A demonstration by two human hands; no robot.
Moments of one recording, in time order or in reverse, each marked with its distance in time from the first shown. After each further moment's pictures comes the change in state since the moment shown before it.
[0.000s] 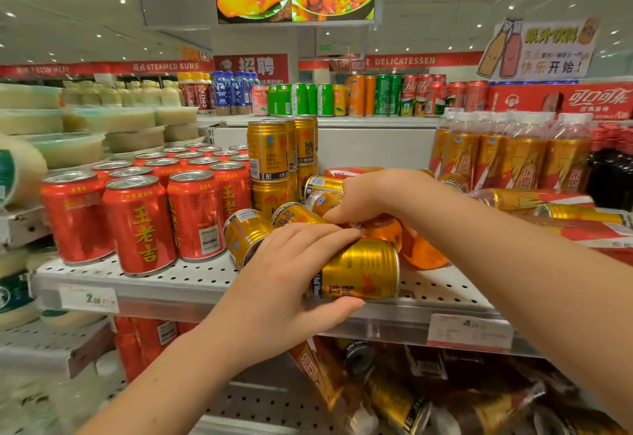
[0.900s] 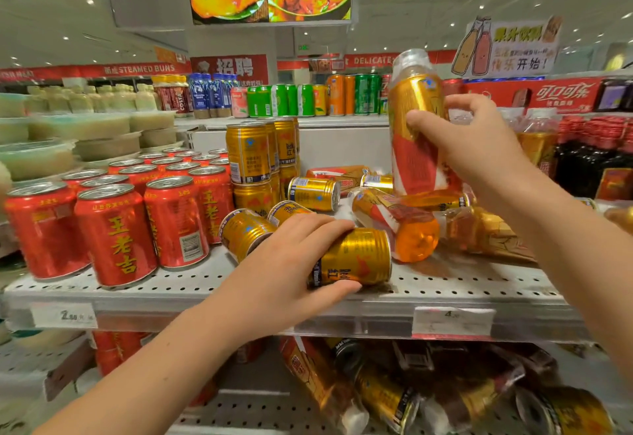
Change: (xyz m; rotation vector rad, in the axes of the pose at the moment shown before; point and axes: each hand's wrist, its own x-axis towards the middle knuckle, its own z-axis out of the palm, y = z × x) left_hand 0.024 -0.008 0.005 -0.018 -0.107 0.071; right_hand -0.079 0.095 0.005 1.303 0.836 0.001
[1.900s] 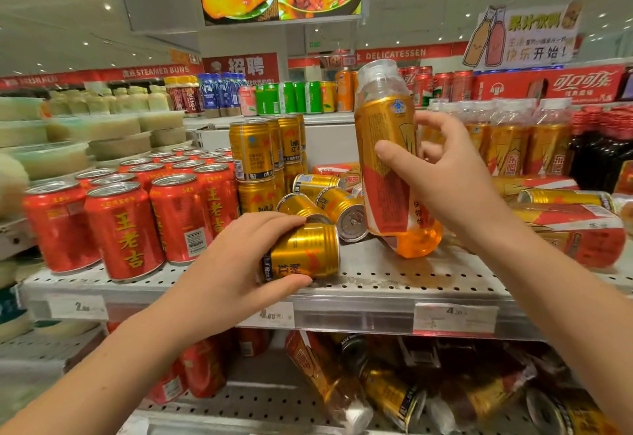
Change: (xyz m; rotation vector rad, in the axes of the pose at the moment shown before) left_hand -0.029 -0.033 -0.016 0.041 0.034 -0.078; right_hand -0.034 0.023 0.022 0.112 -0.116 -0.162
